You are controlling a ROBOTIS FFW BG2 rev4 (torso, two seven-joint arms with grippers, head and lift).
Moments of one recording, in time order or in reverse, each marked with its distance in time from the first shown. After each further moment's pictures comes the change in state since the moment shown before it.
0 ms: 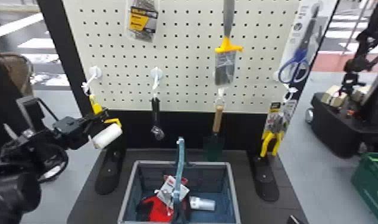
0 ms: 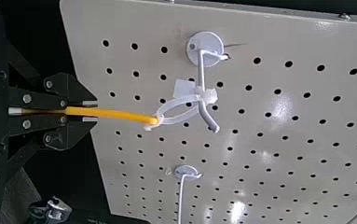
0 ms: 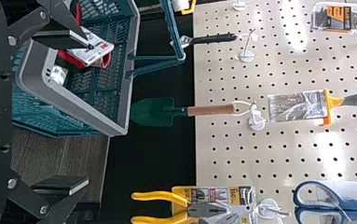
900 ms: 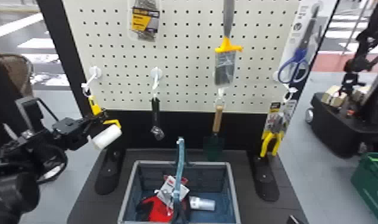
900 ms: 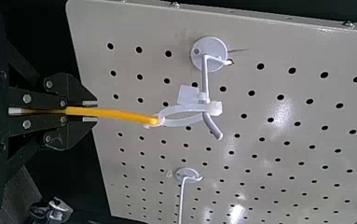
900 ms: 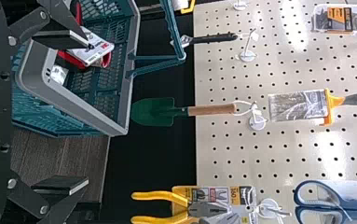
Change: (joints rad) left arm 0.001 0.003 0.004 0.005 0.015 0.021 -0.001; right arm -0.003 0.002 0.000 0.002 0.001 0.002 0.000
